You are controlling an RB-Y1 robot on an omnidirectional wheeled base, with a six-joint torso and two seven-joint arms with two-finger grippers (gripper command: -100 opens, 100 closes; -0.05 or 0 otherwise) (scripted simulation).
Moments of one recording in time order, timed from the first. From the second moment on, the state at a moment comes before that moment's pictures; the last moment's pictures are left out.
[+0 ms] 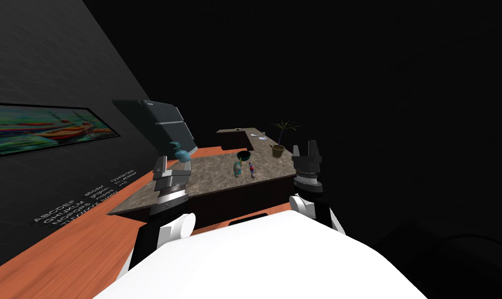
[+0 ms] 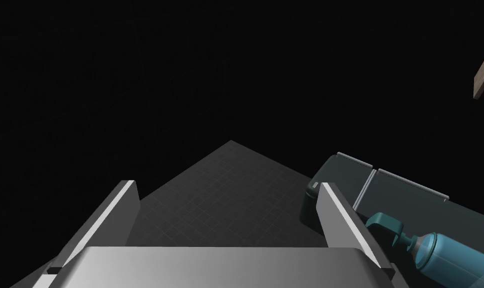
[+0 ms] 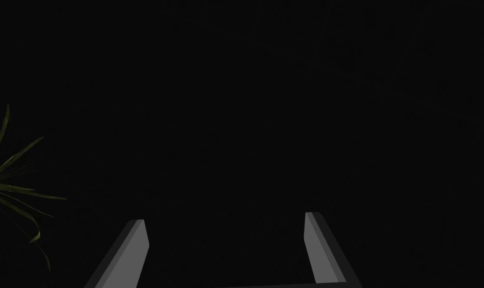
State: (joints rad) left arm 0.46 0.01 0.05 -2.28 0.11 -0.38 0.05; right arm 0.55 0.02 -0.07 -2.38 -0.03 -0.62 0.00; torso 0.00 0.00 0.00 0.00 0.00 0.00
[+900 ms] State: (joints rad) left arm 0.46 0.01 0.05 -2.28 0.11 -0.38 0.05; right arm 0.42 -0.18 -0.05 -2.34 -0.12 -0.43 -0.18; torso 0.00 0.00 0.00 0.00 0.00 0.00
